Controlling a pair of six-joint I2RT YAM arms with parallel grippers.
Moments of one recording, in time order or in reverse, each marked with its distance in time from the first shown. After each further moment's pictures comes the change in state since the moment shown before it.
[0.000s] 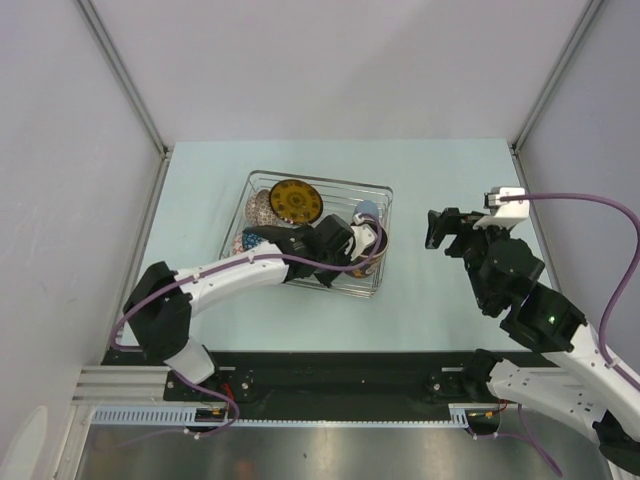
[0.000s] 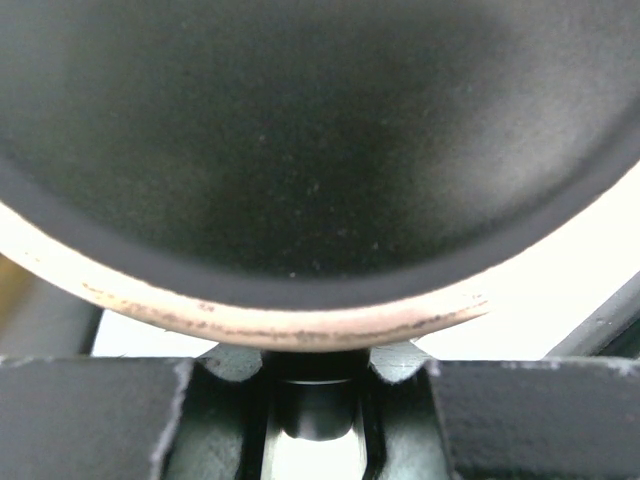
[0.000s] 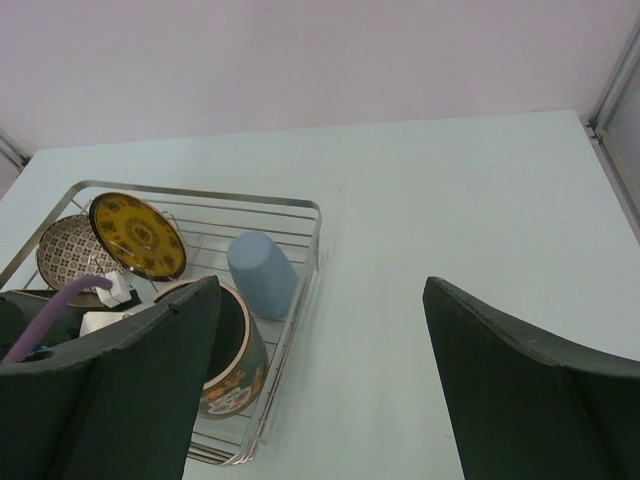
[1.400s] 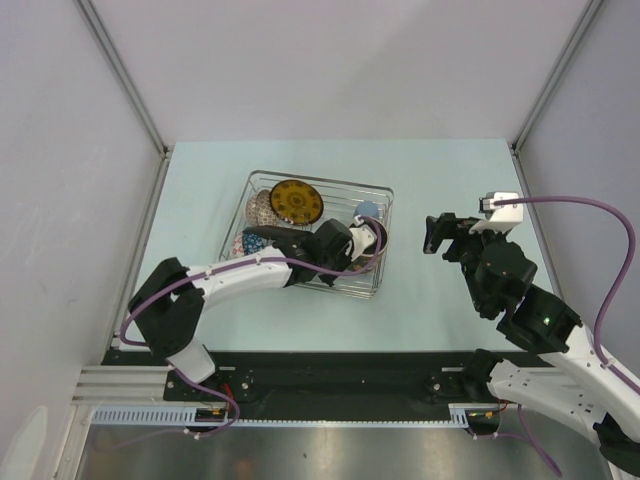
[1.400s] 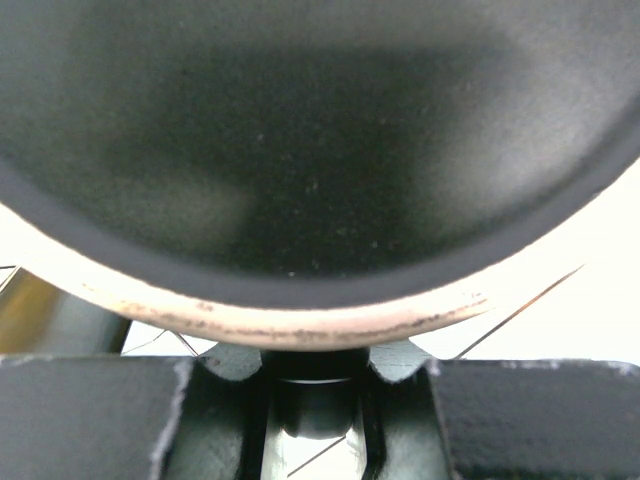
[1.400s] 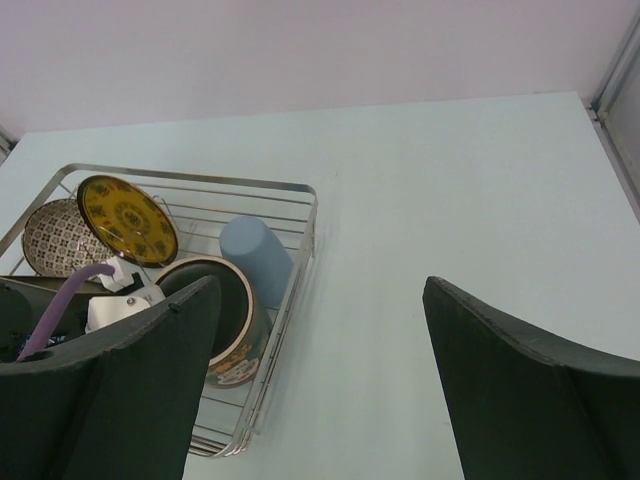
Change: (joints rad) left arm 0.013 0.041 -0.098 0.199 -0.017 0.032; right arm 0.000 -0.009 -0.048 -0.007 0.000 0.023
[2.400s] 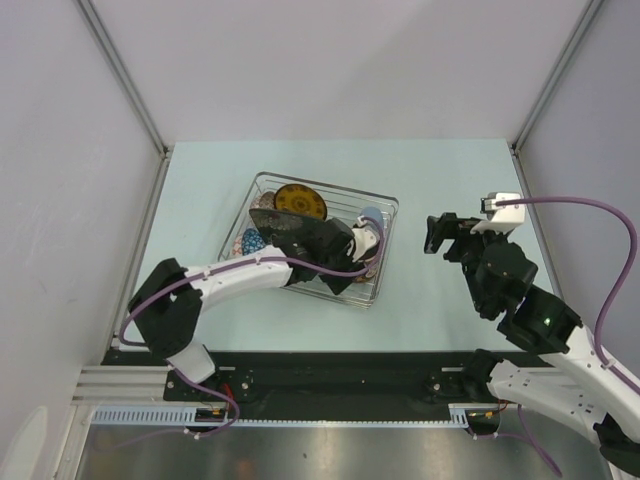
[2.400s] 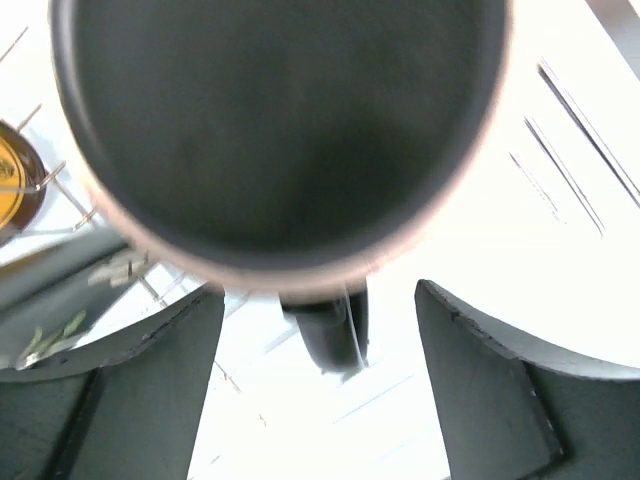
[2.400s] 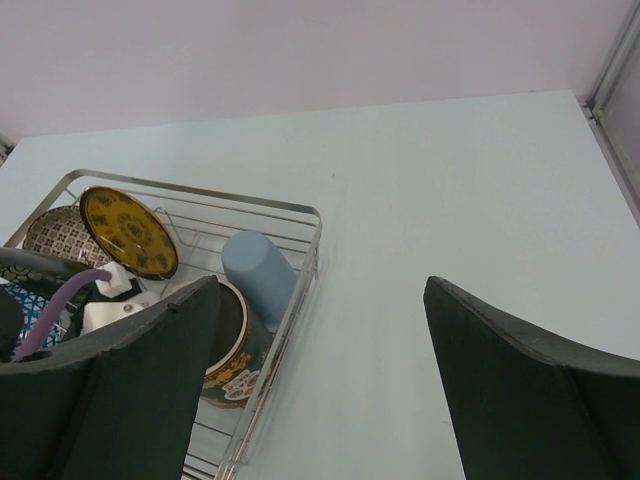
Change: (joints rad) left arm -0.006 0.017 0.028 -0.022 0.002 0.022; right arm 0.000 -0.008 -0.002 -0.001 0.008 0.004
